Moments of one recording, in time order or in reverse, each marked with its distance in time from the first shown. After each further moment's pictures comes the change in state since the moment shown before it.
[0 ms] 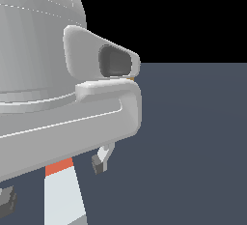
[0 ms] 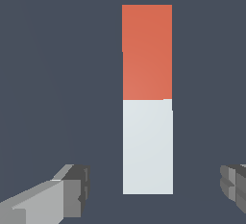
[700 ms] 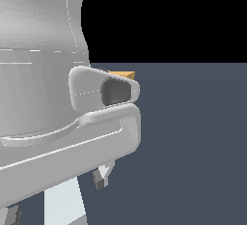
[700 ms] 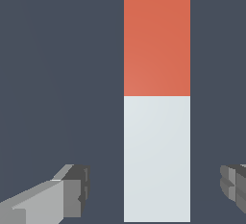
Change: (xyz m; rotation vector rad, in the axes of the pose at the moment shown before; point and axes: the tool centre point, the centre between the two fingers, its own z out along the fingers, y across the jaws) arm -0.002 -0.001 0.025 -0.001 -0.001 -0.006
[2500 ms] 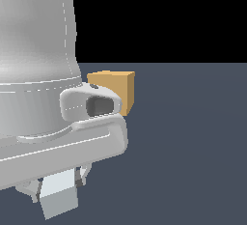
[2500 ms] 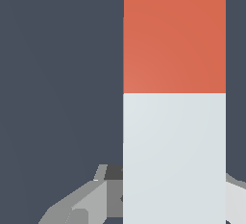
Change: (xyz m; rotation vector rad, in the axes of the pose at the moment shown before) arm 0.038 -0.001 0.022 0.002 0.002 0.134
